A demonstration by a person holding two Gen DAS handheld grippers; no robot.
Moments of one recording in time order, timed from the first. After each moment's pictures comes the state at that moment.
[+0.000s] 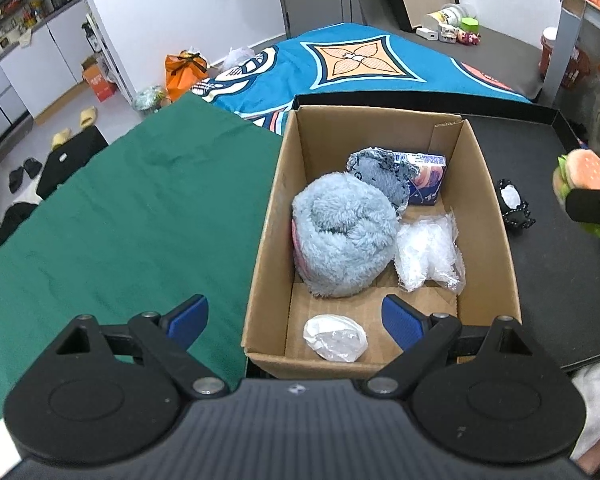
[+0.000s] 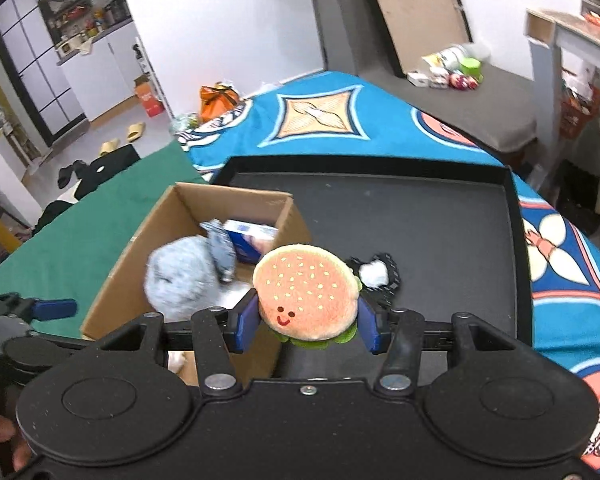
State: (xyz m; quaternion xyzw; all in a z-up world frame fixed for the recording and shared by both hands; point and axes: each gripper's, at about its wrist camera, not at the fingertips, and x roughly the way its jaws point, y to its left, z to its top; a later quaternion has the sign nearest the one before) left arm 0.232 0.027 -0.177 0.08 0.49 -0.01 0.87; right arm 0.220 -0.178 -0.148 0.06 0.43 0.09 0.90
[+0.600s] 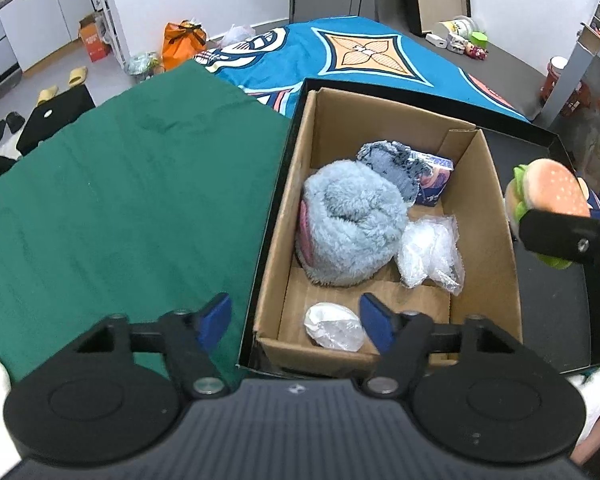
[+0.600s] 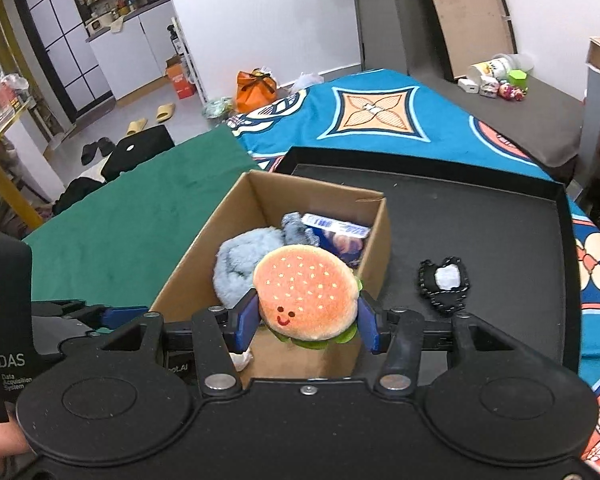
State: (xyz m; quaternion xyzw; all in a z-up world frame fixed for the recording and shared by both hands) left arm 0.235 0.056 -0.184 0.00 0.51 -0.02 0.86; right arm 0.220 -0.115 -0.141 0.04 0.44 0.12 0.89
